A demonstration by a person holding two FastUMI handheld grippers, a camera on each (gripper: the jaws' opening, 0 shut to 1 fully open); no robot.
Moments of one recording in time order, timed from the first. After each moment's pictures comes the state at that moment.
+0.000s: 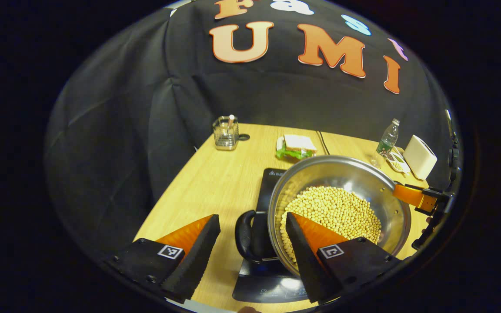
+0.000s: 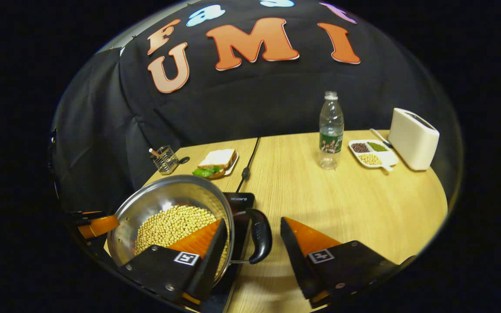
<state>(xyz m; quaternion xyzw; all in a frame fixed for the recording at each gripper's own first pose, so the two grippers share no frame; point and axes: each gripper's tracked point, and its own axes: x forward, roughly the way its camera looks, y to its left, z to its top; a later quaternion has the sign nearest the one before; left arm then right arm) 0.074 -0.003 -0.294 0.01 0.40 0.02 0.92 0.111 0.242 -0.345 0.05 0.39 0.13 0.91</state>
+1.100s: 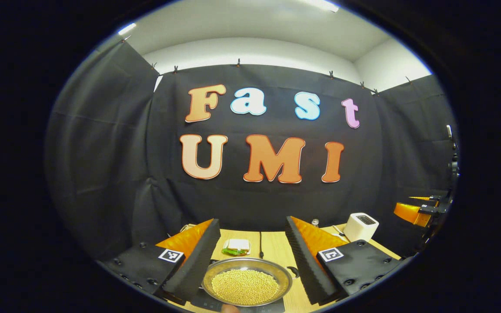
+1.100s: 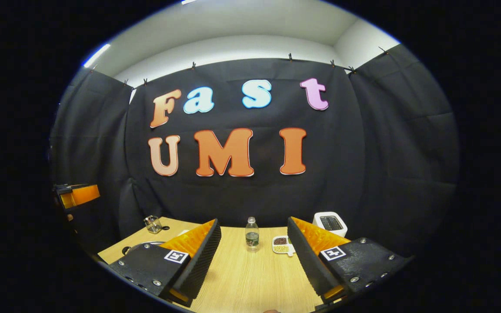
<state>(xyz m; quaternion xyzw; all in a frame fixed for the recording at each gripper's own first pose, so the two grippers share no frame) 0.060 -0.153 0.029 -0.04 0.11 -0.08 0.99 0.087 0.055 -0.022 0.01 0.12 0.07 0.99</state>
